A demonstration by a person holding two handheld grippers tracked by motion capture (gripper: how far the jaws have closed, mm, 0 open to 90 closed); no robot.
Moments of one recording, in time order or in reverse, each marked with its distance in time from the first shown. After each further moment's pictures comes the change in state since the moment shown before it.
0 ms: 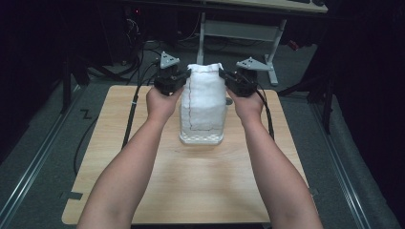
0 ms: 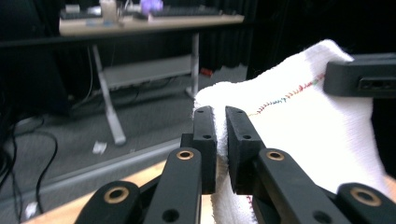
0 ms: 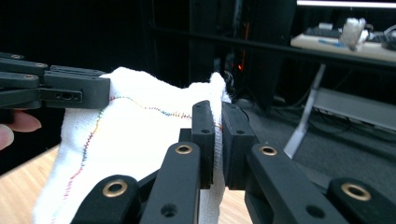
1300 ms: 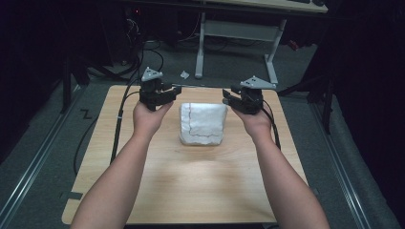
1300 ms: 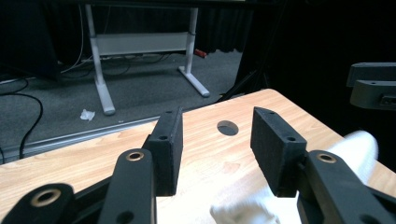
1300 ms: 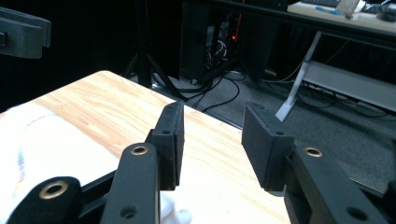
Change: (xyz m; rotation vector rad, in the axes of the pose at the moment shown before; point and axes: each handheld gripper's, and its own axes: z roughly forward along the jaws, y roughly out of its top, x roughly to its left) left arm 0.018 -0.039 -0.048 0.040 -0.046 -0.104; right arm -0.001 -0.043 -0.029 0.104 -0.029 -0.060
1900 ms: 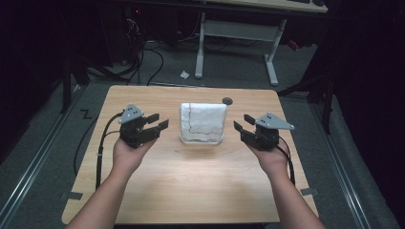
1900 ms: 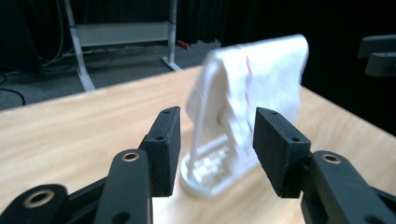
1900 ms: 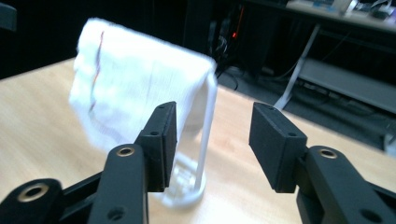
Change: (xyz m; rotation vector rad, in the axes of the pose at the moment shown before) left arm -0.012 -0.083 -0.076 0.026 -0.073 0.045; right arm 0.025 -0.069 -0.081 0.000 -0.005 -0.039
